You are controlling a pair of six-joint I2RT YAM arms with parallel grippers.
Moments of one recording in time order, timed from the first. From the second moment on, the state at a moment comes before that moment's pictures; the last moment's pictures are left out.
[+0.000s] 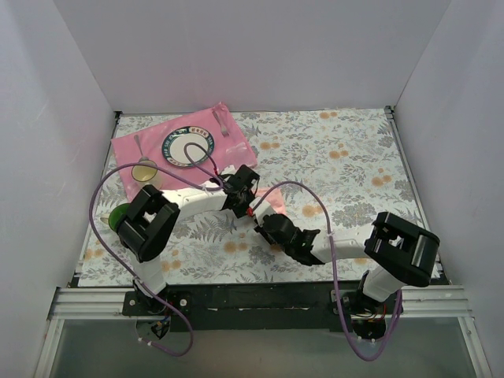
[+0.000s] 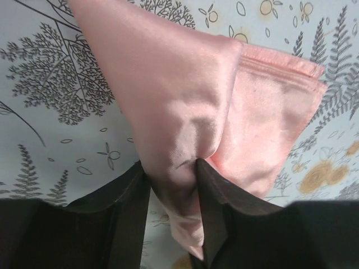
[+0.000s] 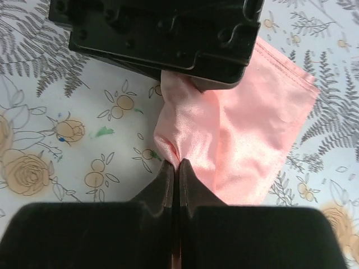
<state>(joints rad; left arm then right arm) -0.75 1.81 1.12 -0.39 -0.19 -1.18 1.12 1.56 0.56 0.41 0.45 0.00</state>
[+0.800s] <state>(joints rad) -0.70 1.57 0.99 -0.37 -0.17 -0.99 0.67 1.66 0.55 0.57 -0.50 0.43</state>
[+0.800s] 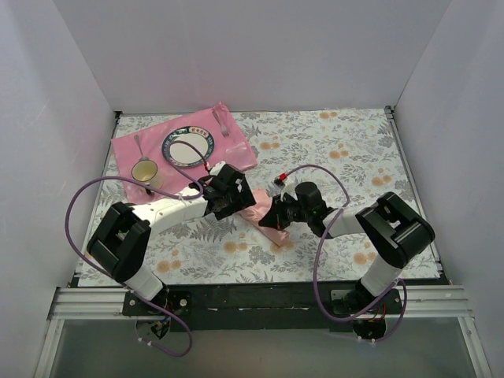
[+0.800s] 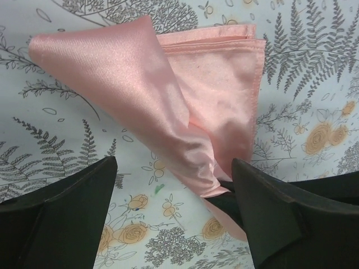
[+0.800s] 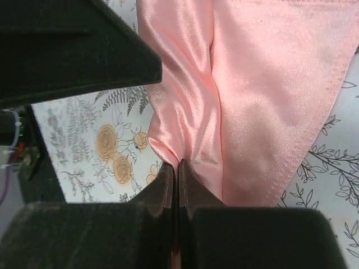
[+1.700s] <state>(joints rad) -0.69 1.72 1.02 -0.38 -0.23 -1.01 0.49 1.79 0.55 0.65 -0.86 0.62</state>
